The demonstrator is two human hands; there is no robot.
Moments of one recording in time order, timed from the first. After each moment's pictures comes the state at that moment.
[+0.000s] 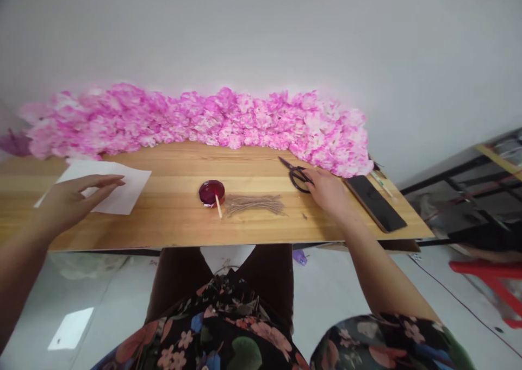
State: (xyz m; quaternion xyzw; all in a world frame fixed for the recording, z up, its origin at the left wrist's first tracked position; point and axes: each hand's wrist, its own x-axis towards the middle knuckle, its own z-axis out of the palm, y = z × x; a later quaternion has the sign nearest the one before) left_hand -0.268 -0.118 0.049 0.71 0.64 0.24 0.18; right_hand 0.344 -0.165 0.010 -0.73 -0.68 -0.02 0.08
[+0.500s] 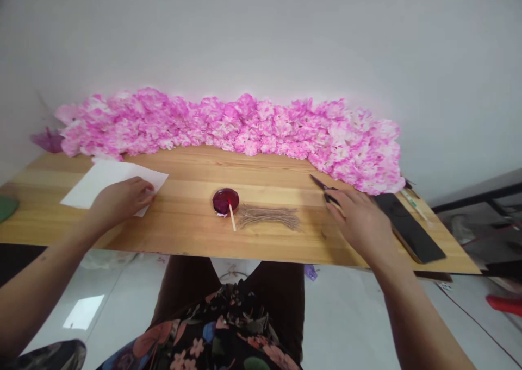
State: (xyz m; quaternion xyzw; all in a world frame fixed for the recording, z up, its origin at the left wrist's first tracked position) left_hand -0.238 -0.097 0.029 0.77 0.64 -0.02 0.03; right_hand 0.325 -0.211 0.037 -0.70 -0.70 -0.07 0.14
